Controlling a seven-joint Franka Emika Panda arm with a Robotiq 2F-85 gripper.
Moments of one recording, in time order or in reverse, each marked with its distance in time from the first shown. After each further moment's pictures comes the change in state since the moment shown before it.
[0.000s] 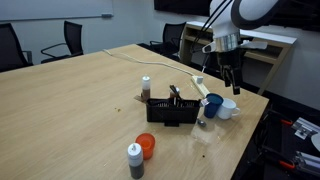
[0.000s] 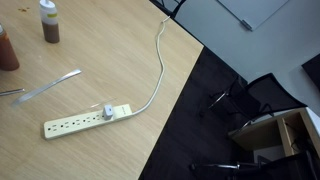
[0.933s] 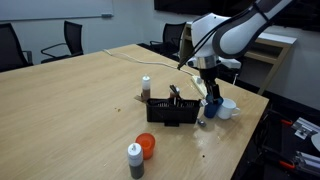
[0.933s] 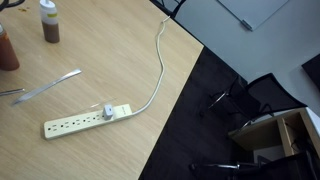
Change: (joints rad) arm 0.001 0.251 0.055 0.134 -0.195 0.186 0.115
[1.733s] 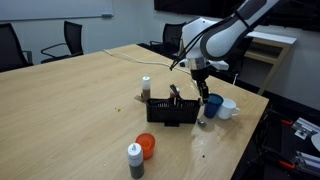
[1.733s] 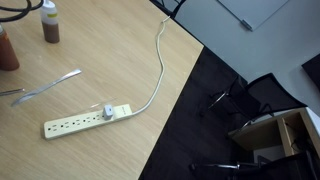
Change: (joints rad) arm -0.010 0.111 0.000 0.126 -0.011 -0.002 0.000
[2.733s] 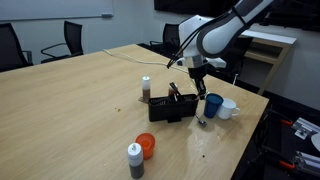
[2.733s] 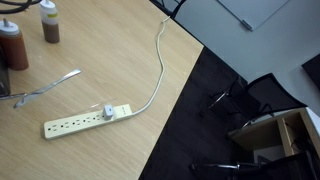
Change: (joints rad) arm -0.006 0.014 0.018 0.050 0.000 -0.052 0.001
